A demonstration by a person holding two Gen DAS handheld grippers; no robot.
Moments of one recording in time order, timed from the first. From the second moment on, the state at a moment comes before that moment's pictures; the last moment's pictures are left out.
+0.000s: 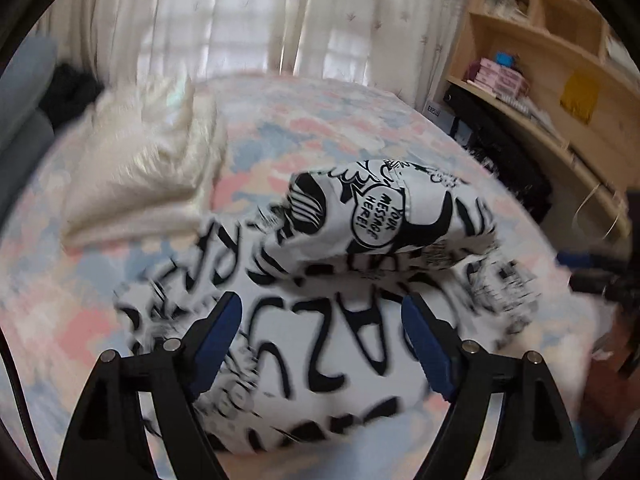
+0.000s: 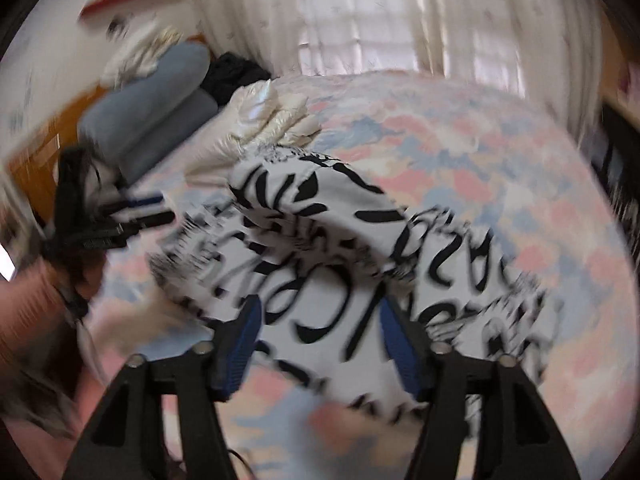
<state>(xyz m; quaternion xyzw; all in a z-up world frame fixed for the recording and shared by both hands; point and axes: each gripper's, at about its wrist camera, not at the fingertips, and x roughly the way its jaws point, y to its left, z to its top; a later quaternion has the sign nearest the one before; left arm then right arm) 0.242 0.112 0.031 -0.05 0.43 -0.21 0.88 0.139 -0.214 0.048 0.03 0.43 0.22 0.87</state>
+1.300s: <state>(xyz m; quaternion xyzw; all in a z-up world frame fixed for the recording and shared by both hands) 0.433 0.126 -0.102 -0.36 0.52 -0.18 0.76 0.314 -0.266 -0.101 0.45 0.46 0.22 0.74</state>
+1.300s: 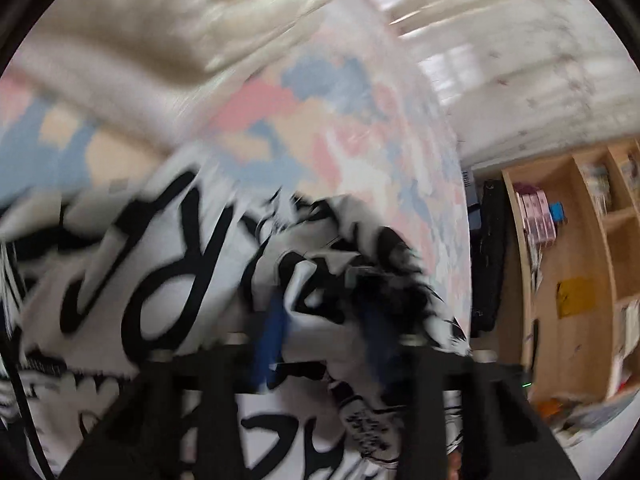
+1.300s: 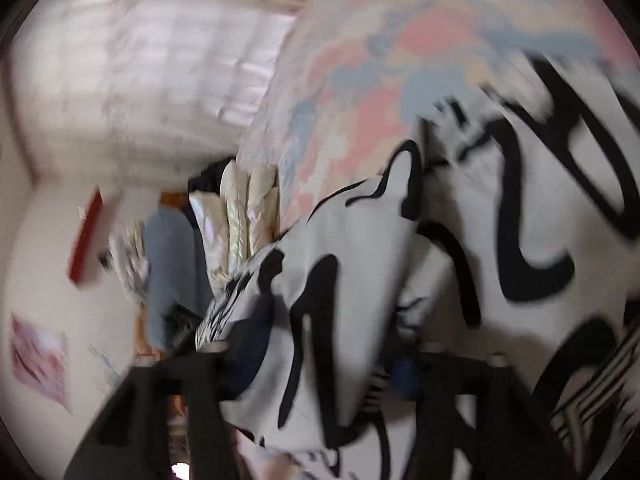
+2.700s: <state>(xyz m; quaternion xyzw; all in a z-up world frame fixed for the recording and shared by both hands) 0.398 0.130 -0.157 -0.45 0.46 -0.32 0.69 0.237 -0.247 -0.135 0.42 0.45 0.24 0.75</state>
